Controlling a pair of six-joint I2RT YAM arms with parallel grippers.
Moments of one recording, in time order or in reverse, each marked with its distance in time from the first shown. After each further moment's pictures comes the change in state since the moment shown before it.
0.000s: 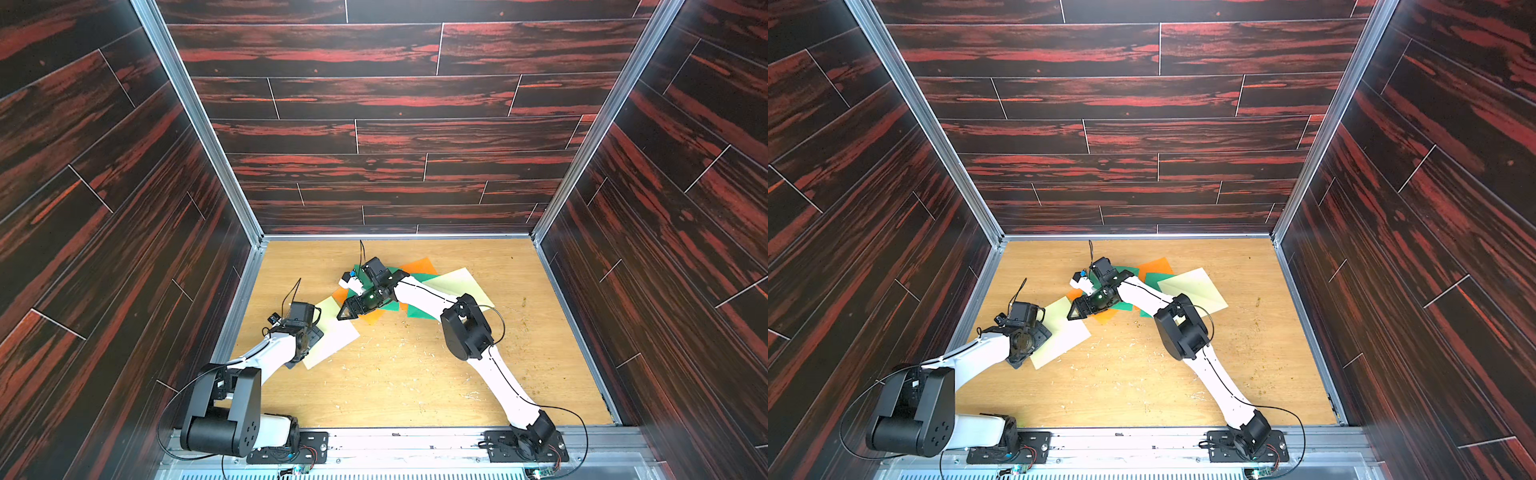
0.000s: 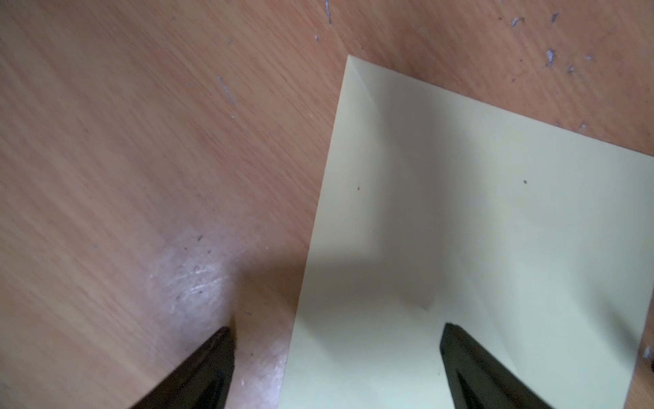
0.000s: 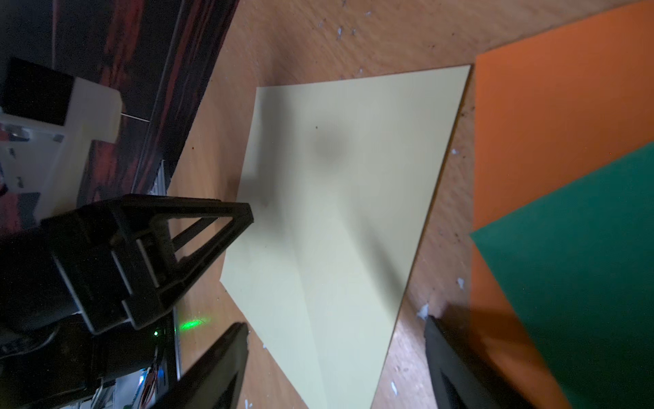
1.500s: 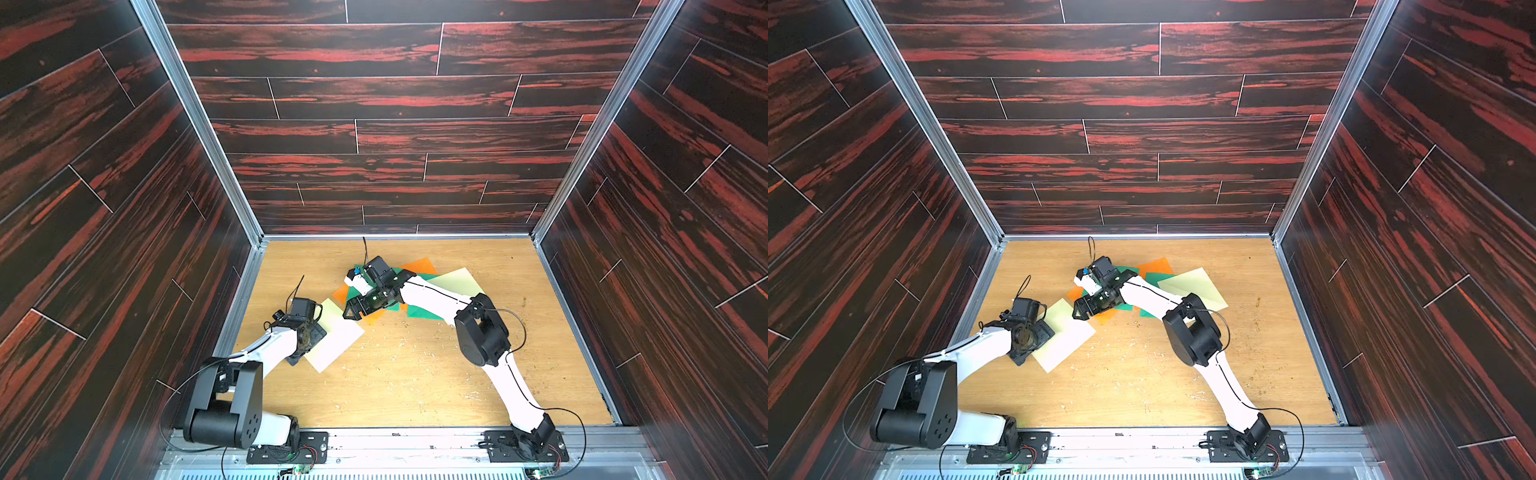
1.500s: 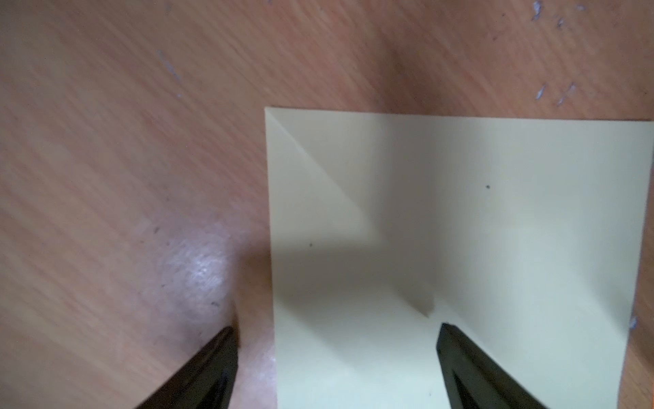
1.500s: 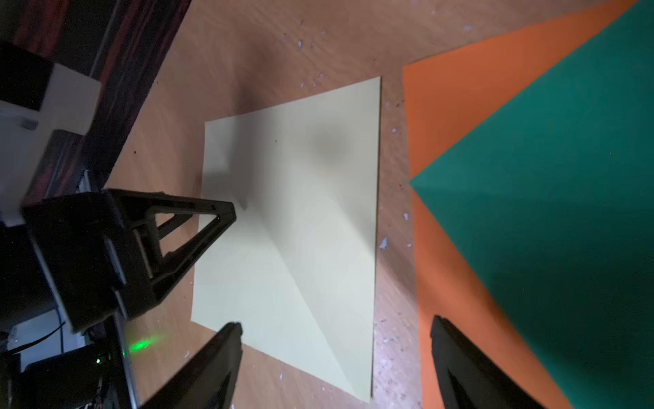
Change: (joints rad) left arm 0.002 0.047 0.065 -0.052 0.066 0.034; right arm 0.017 -0.222 -0.231 0.040 0.268 -0.002
